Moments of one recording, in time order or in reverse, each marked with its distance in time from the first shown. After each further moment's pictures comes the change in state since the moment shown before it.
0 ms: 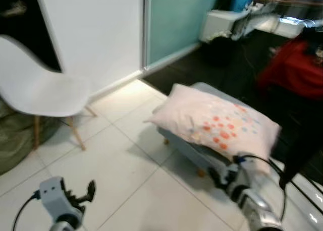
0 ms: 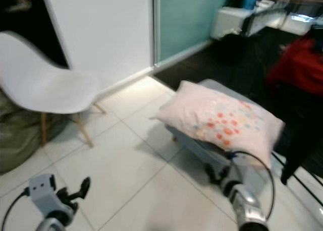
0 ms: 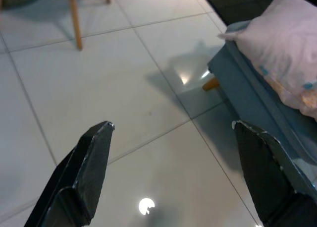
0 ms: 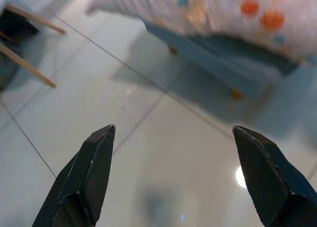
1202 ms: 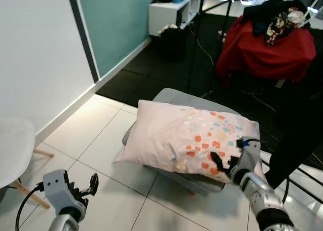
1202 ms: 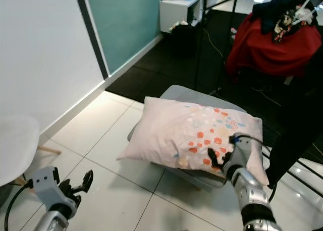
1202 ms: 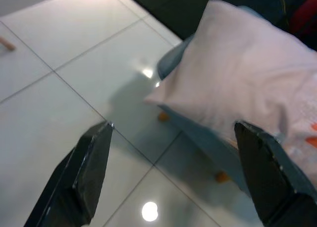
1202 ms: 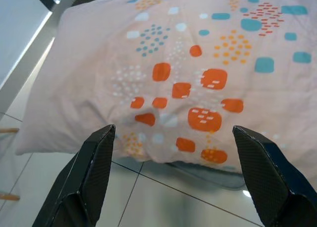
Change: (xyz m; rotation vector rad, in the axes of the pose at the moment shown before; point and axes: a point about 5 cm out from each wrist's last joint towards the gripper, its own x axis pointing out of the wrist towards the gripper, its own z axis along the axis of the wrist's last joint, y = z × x) left arm 0.006 -0.011 0.002 0.006 -0.011 -0.034; right arm 0.012 -0.008 0.047 0.023 -0.063 -0.025
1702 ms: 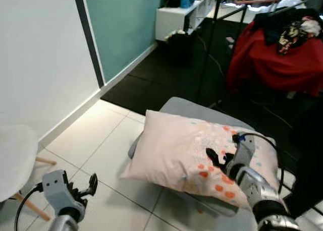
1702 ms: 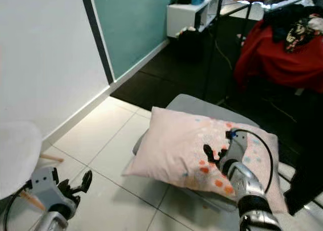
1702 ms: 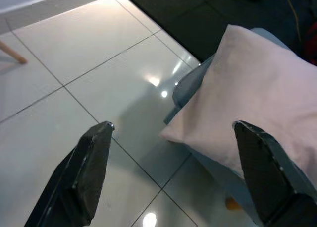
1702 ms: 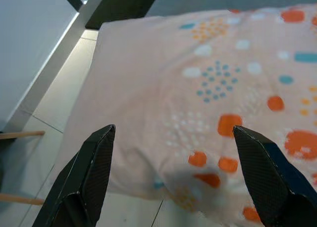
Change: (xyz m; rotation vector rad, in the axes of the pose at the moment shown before) left arm 0.000 0.002 -0.002 0.002 -0.003 0.011; right arm 0.013 0.018 0.019 0.034 0.009 0.051
